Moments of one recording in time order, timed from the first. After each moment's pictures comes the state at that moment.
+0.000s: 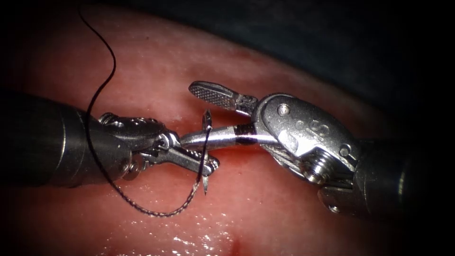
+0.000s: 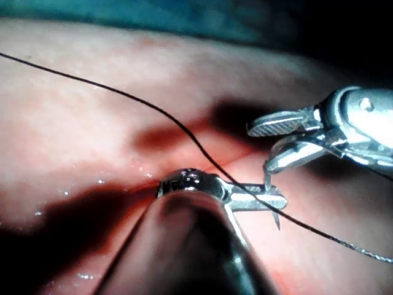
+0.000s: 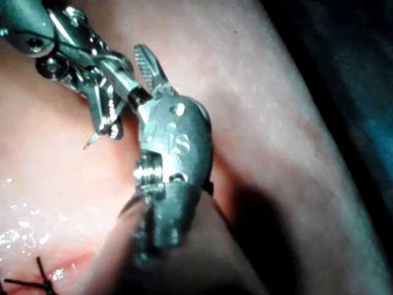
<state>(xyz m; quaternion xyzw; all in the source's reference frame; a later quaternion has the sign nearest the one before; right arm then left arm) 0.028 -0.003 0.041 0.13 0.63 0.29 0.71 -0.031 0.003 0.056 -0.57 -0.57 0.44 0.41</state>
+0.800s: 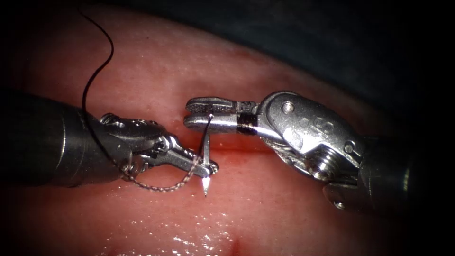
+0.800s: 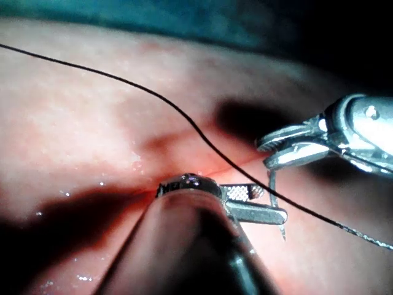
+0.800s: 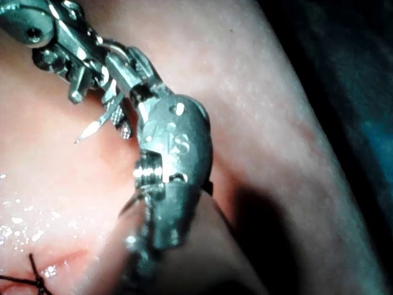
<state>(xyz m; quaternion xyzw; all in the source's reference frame) 0.027 -0.003 0.041 0.15 0.63 0.28 0.71 -0.030 0.003 0.056 -0.55 -0.58 0.41 0.43</state>
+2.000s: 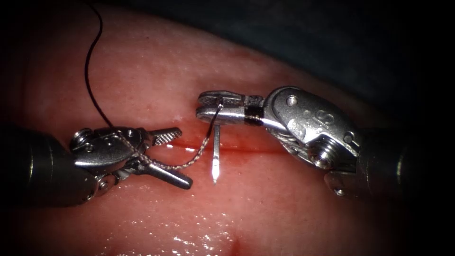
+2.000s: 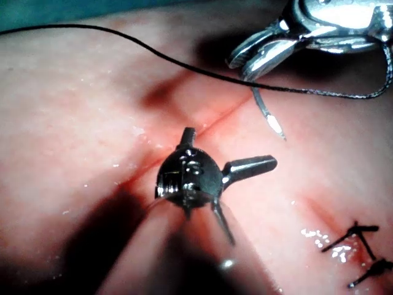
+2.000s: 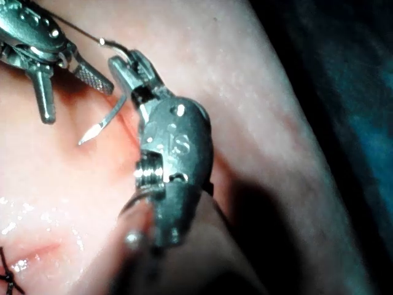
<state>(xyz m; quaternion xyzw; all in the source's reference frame) 0.026 -0.002 0.044 0.10 0.63 0.29 0.72 -0.028 0.002 0.057 -0.46 -0.26 0.72 0.45</state>
